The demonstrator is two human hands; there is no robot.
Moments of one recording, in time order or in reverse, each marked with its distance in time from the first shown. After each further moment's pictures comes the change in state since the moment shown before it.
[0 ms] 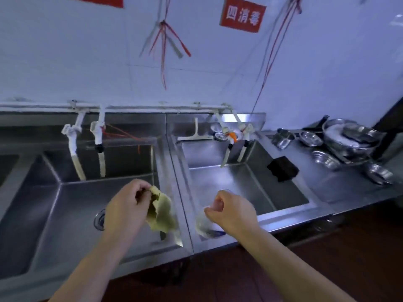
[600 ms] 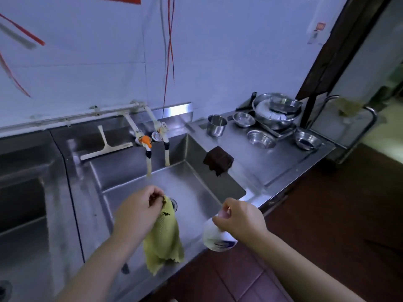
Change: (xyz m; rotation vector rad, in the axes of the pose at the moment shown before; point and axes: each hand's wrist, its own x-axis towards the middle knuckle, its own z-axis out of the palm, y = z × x) left_hand 0.062 0.158 0.266 -0.023 -0.435 0.164; right_hand 0.063 0.261 -0.076 -0.001 0.030 0.336
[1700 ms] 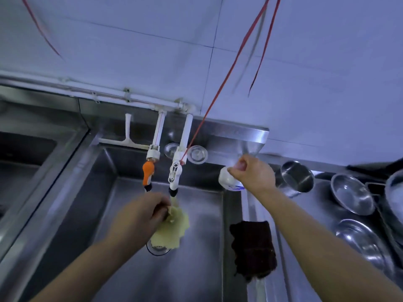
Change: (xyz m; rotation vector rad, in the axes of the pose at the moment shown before) left_hand 0.269 0.018 0.112 0.073 0.146 -0.461; right_hand 0.549 -0.054 0.016 0.005 -0.162 -0.524
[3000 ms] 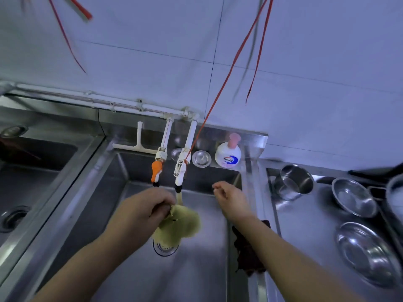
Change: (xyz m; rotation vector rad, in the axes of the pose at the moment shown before) left_hand -0.056 0.028 -0.030 0.018 0.127 0.271; right_hand -0.085 -0.012 0.051 0.228 -0.134 -0.133
